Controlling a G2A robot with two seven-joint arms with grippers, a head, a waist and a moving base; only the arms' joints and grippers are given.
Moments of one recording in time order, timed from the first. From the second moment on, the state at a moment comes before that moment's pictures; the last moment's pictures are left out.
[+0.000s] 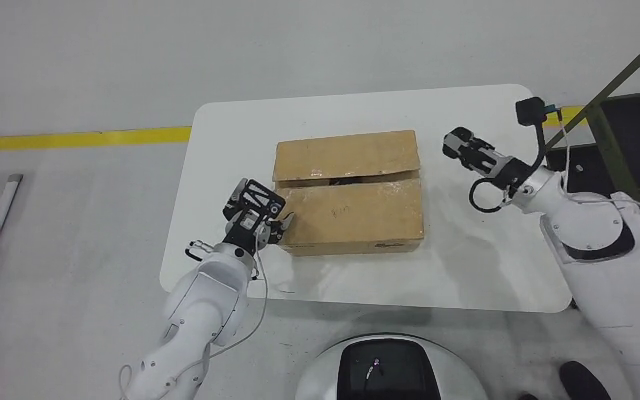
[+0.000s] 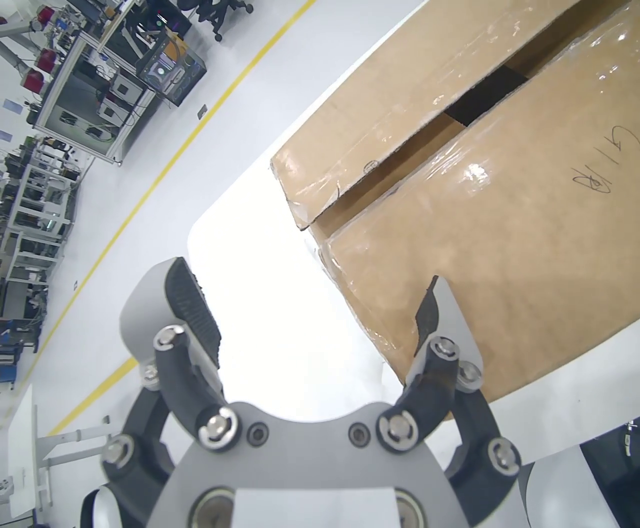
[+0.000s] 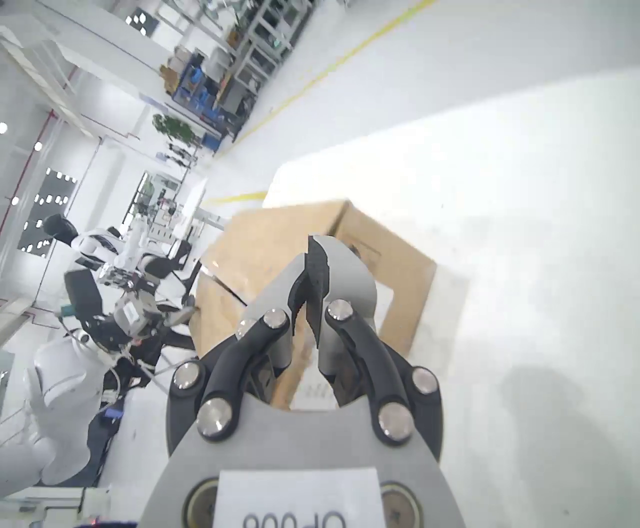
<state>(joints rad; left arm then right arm) 1.10 -0.94 -1.16 -2.03 1.51 -0.08 -0.67 -0.98 -1.10 1.43 -1.63 -0.24 -0.20 0.50</state>
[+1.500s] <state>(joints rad) 1.21 -0.99 -1.20 -2.01 1.49 -0.15 -0.80 -0.80 -1.18 1.05 -1.50 -0.84 -0.37 0.34</state>
